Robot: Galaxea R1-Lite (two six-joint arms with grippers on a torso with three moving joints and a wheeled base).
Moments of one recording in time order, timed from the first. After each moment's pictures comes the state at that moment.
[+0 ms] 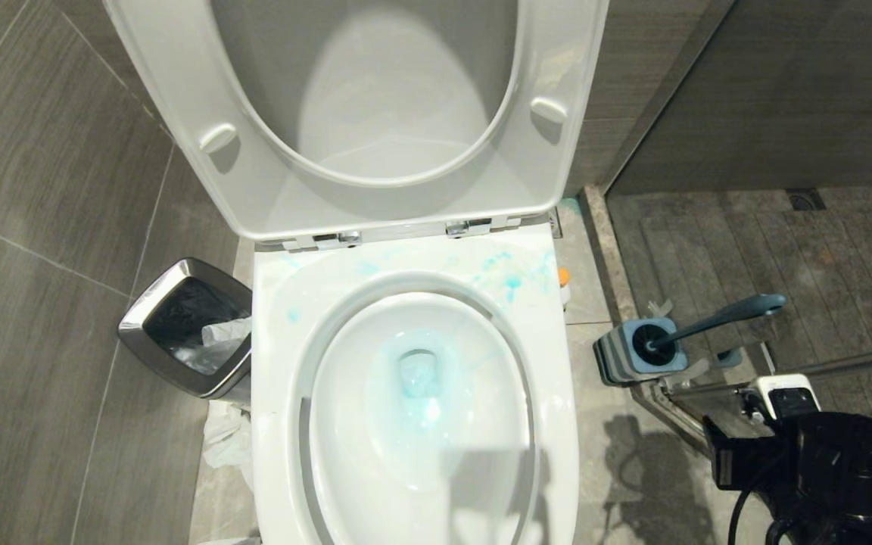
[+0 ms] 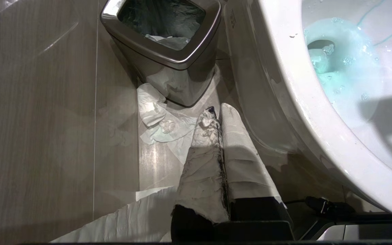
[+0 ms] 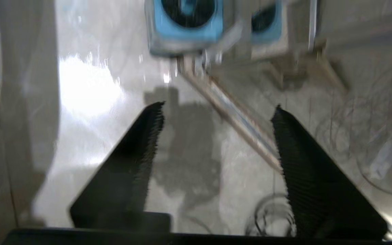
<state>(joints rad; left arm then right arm) 0.00 0.00 0.00 0.00 0.00 0.00 0.33 1.90 -0.05 -1.47 -0.60 -0.03</state>
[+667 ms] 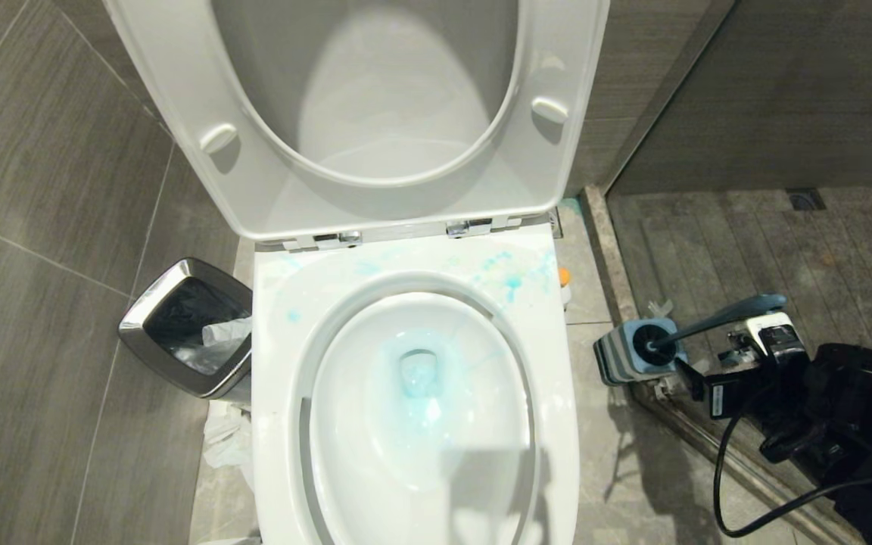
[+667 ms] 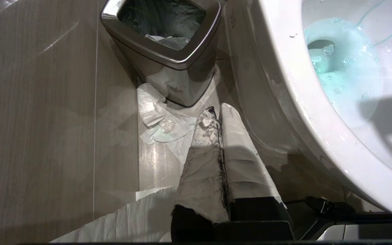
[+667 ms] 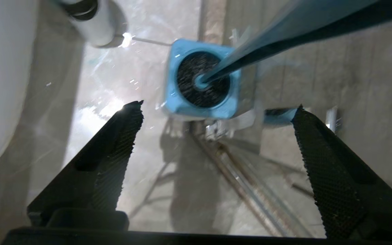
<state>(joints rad) 0.00 0.00 0.00 0.00 0.00 0.00 0.06 1.97 -0.30 -1.45 -0.15 -0.22</state>
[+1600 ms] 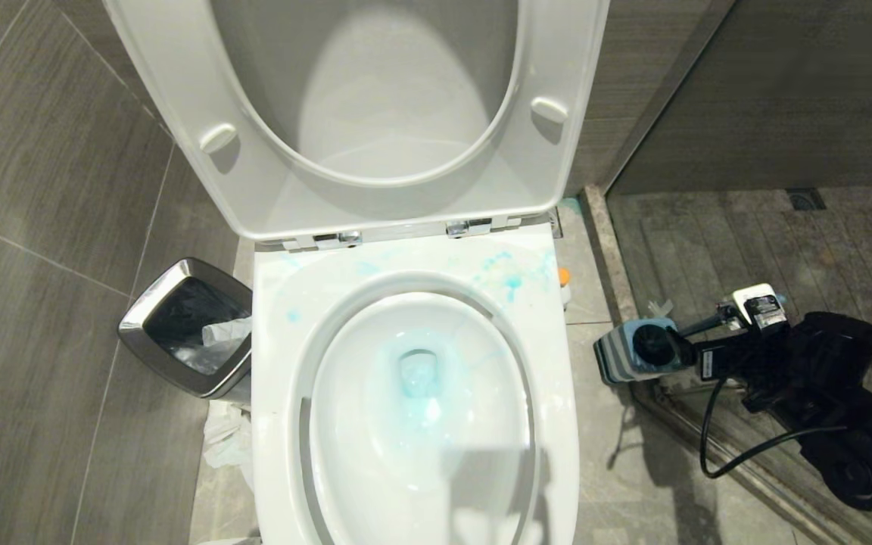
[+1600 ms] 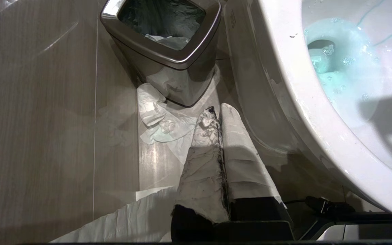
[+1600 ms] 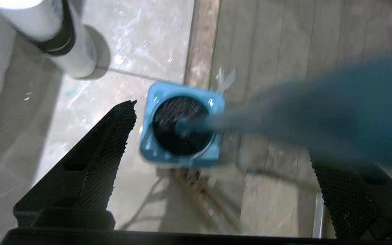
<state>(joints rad) 0.00 0.00 0.00 0.00 0.00 0.00 -0.02 2.08 -0.53 -1.43 -0.05 -0.30</state>
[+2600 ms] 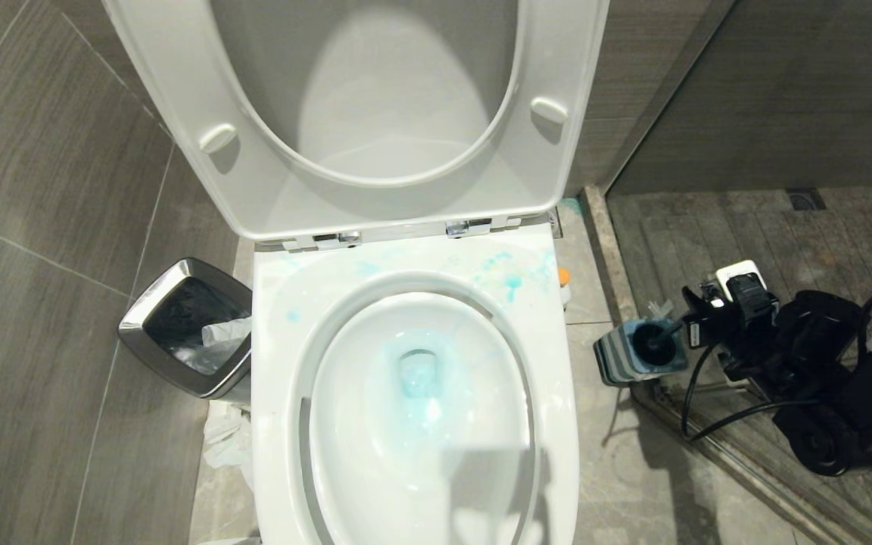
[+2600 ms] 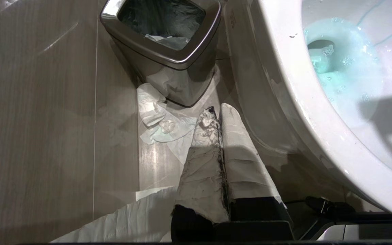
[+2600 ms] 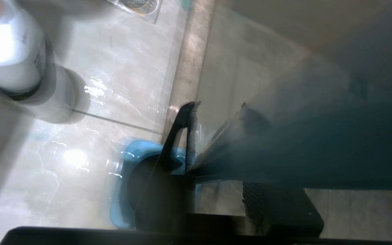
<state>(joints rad) 0.00 0.00 0.00 0.00 0.00 0.00 -0.02 2.16 -0.69 -1.52 -0.04 -0.43</state>
